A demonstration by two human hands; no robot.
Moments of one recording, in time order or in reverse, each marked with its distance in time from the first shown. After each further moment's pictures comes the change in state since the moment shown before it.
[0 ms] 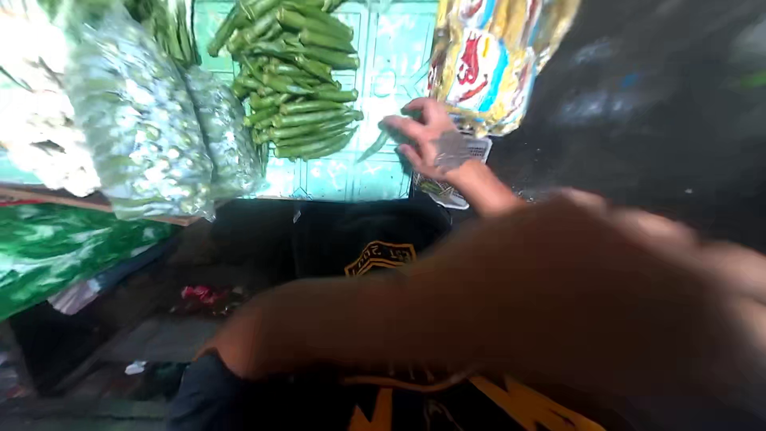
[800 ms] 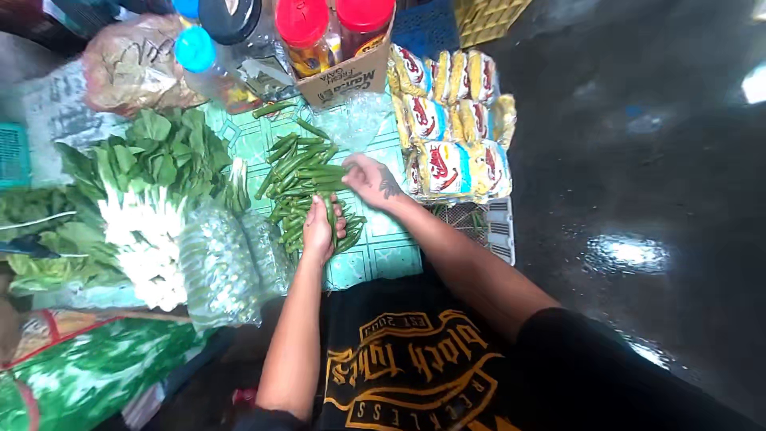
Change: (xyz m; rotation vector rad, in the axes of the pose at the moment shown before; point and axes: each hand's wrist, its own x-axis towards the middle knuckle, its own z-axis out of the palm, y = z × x) left_hand 0.007 -0.250 -0.042 -1.010 0.407 -0.885; right_hand 0.136 -0.033 -0.022 0.495 0.260 0.147
